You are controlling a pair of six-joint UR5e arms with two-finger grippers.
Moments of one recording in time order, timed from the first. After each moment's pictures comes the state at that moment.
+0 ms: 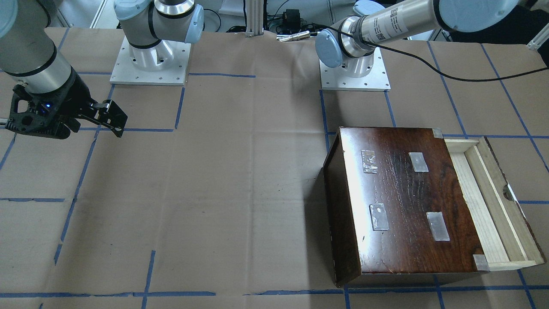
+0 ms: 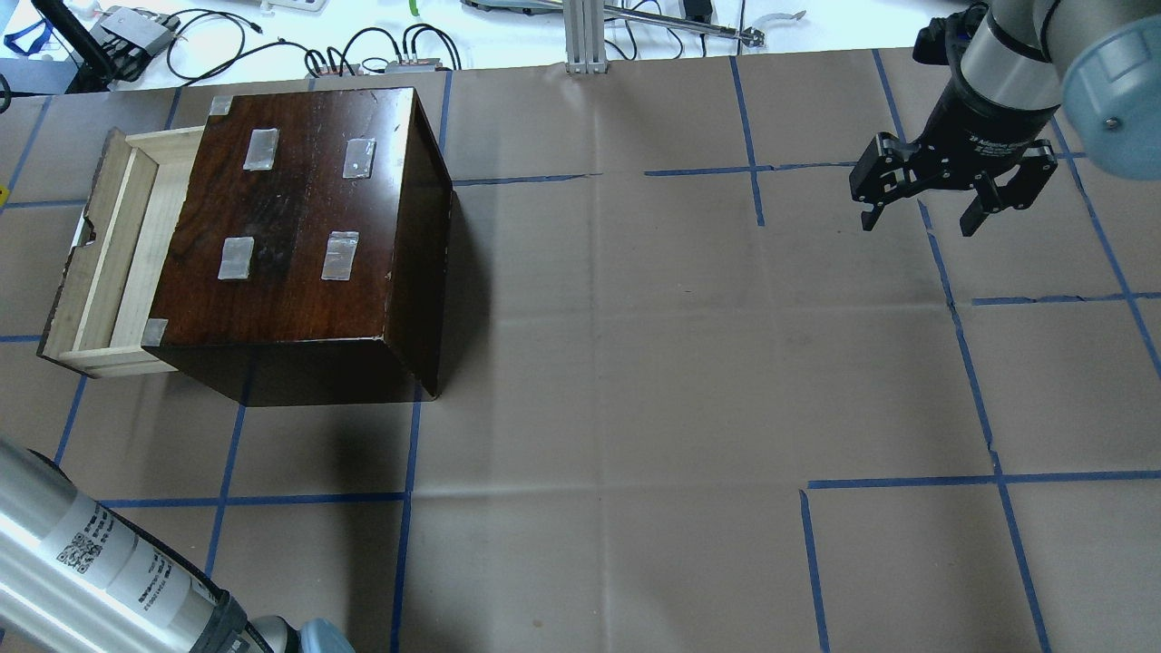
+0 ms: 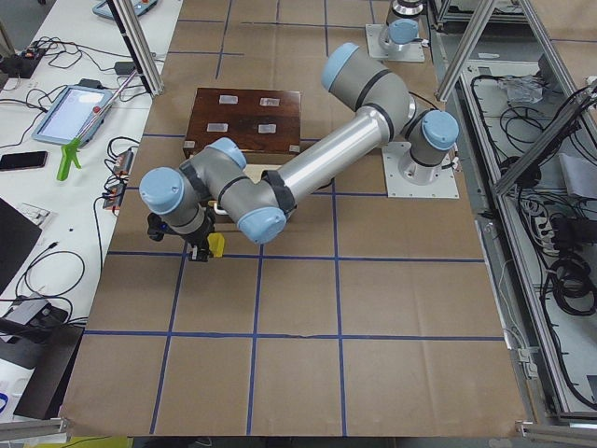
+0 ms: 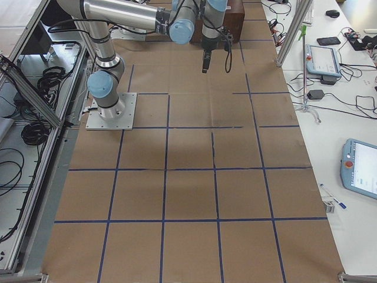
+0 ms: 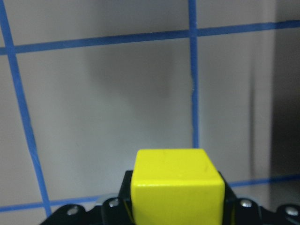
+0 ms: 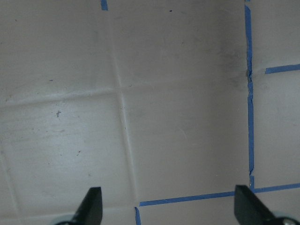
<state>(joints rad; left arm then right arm) -0.86 -2.24 -0.91 -1.67 1.55 0.75 1.43 -1.52 1.65 -1.63 -1.57 -0.03</state>
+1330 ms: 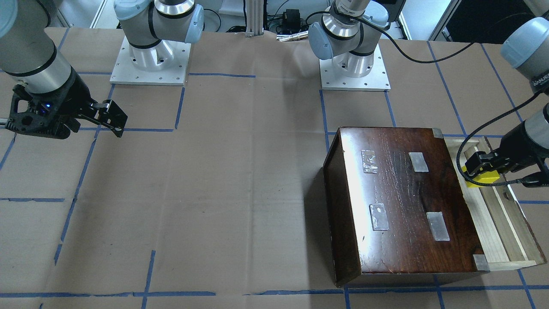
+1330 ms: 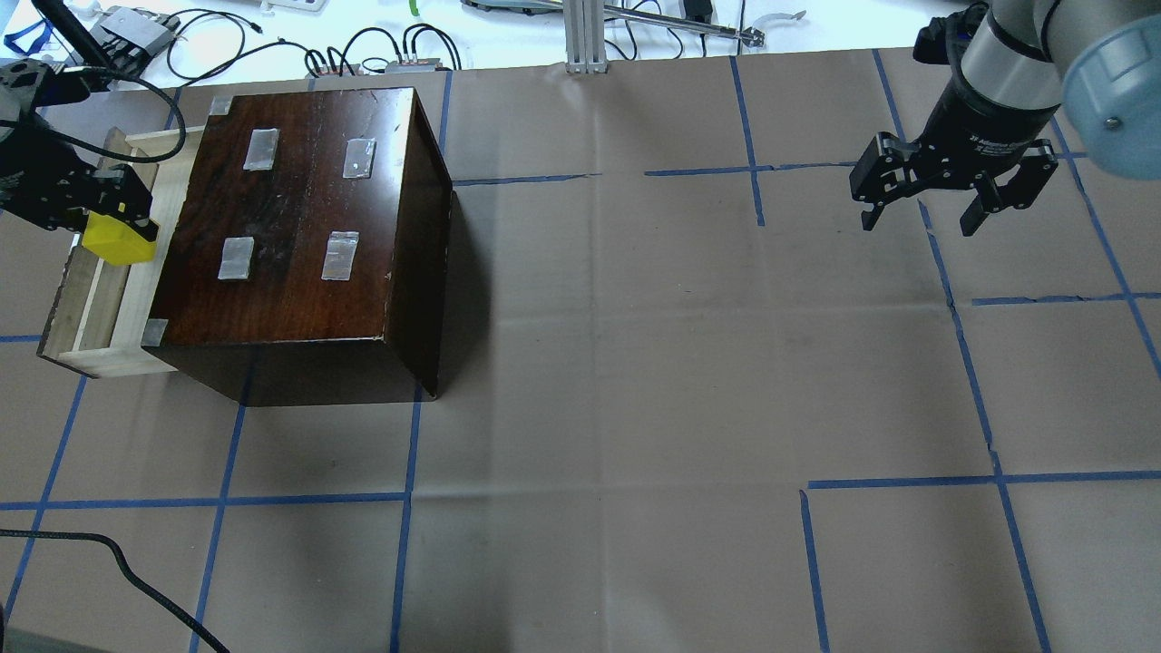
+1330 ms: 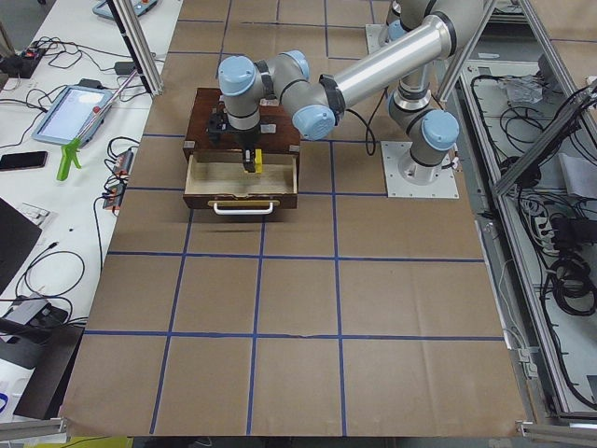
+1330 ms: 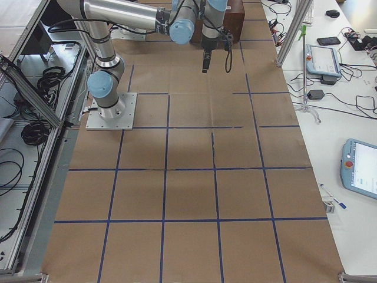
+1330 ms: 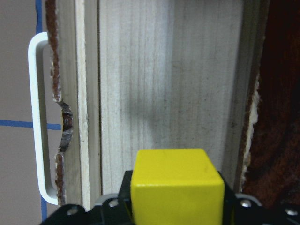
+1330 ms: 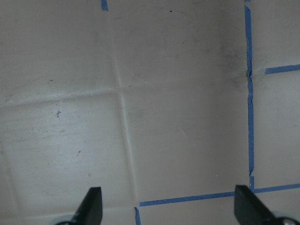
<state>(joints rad) -1.08 -1.82 -1.59 -1.33 1.55 0.42 1.43 -1.52 1.65 -1.63 -1.57 -0.03</state>
